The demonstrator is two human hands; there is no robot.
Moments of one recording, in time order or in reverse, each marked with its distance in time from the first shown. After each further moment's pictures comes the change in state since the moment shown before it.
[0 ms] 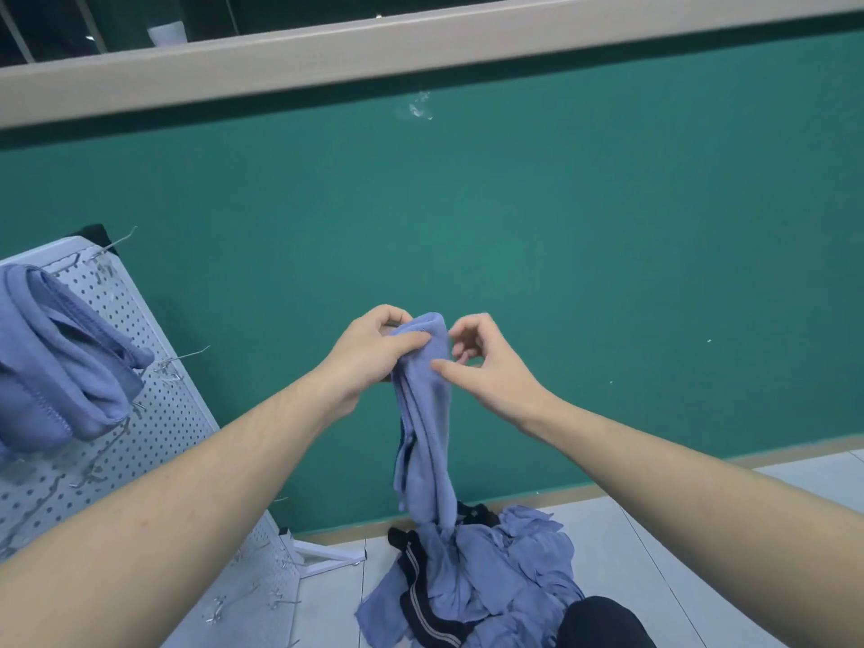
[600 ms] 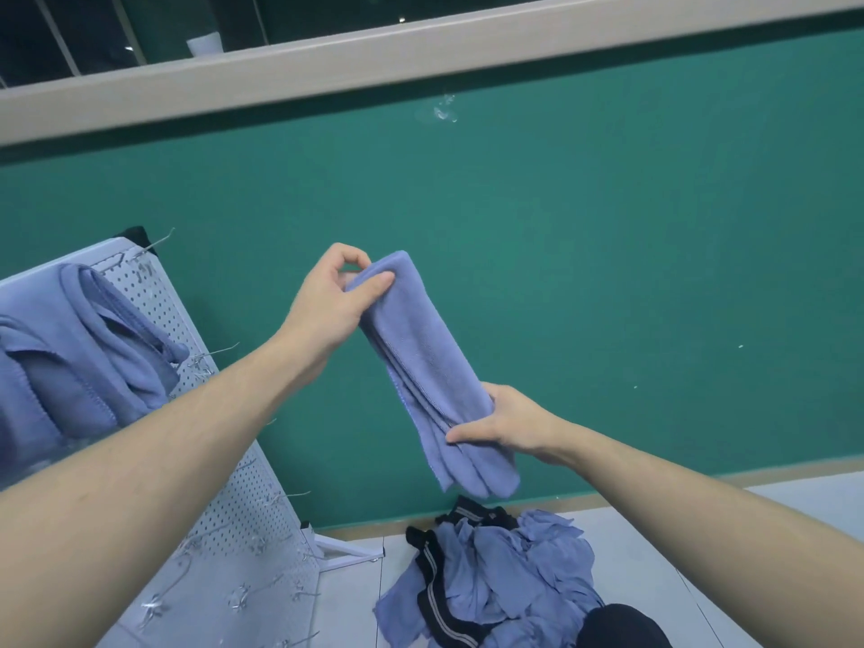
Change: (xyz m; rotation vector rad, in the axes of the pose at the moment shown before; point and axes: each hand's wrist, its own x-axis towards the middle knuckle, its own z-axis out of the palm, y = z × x) left_hand -0.010 0.026 -0.062 -0.108 0.130 0.280; right_hand -0.010 0.033 0.004 -0.080 -0.330 0.274
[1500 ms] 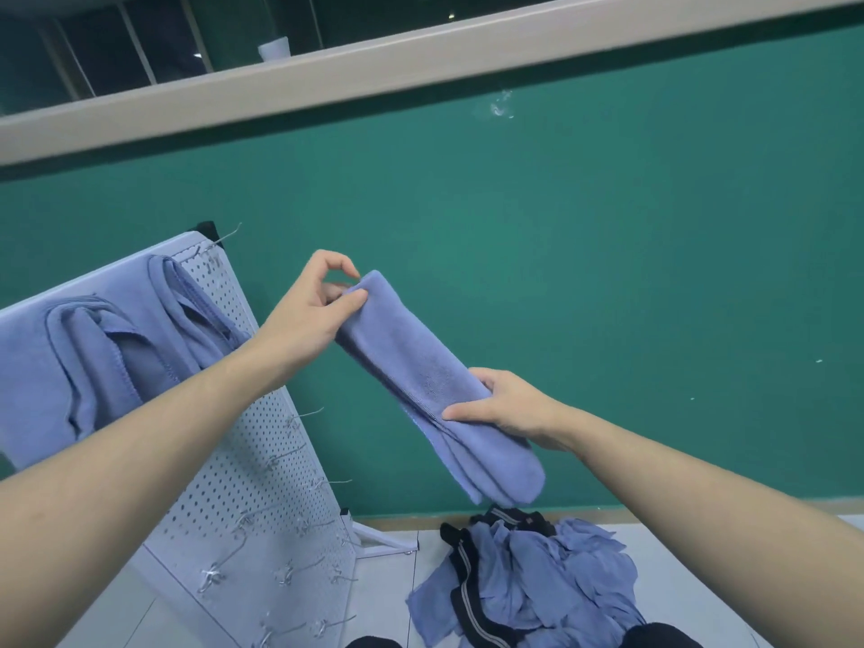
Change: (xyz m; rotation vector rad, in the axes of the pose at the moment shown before) left_hand -0.020 -0.010 -0.073 0.211 -0.006 0.003; right_hand 0.034 -0.032 0.032 -0.013 -0.092 -0.037
